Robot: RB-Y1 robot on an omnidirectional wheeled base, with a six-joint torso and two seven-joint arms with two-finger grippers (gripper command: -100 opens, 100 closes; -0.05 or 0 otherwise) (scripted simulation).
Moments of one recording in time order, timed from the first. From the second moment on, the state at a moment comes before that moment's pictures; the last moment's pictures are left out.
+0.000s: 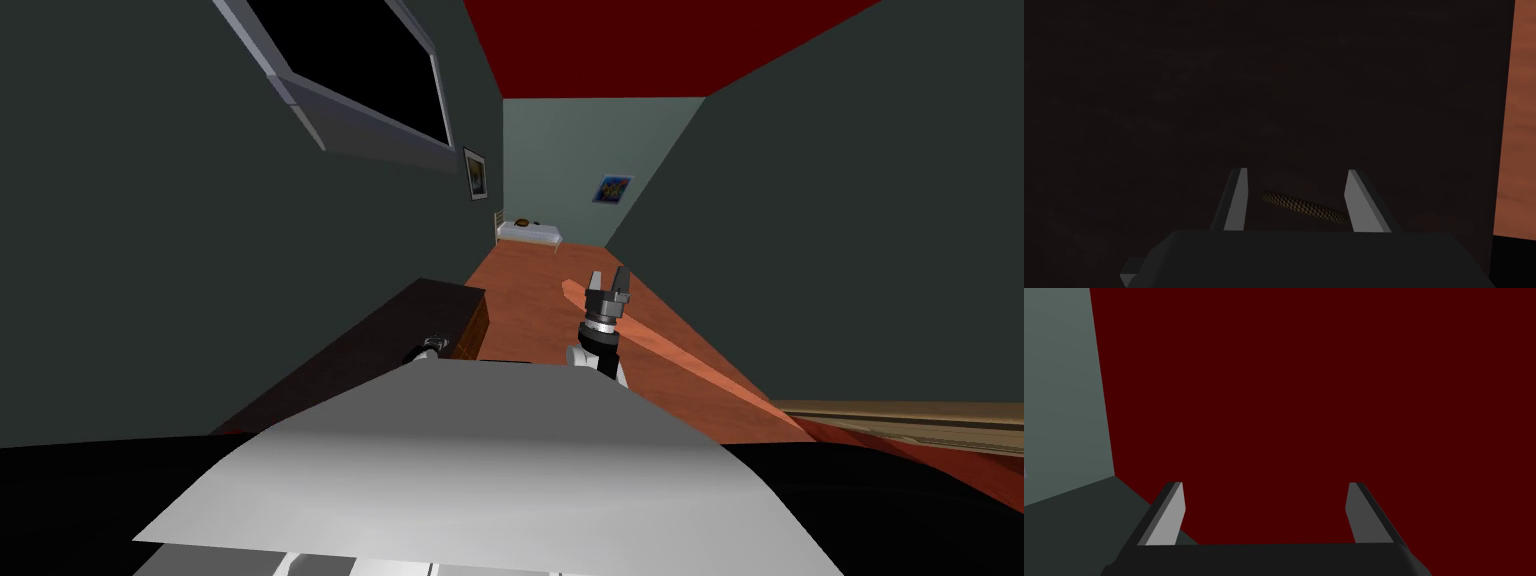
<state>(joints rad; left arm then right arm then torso) 0.07 0.29 0.09 -0.85 0.83 -0.01 0.77 0.46 0.00 0.00 -2.23 0.04 -0.64 0.02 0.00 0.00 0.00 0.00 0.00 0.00</state>
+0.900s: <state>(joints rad) 0.06 0.26 0.08 -0.89 0.79 0.04 0.73 0.46 0.00 0.00 -2.23 0.04 -0.64 0.02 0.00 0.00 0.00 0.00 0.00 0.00</state>
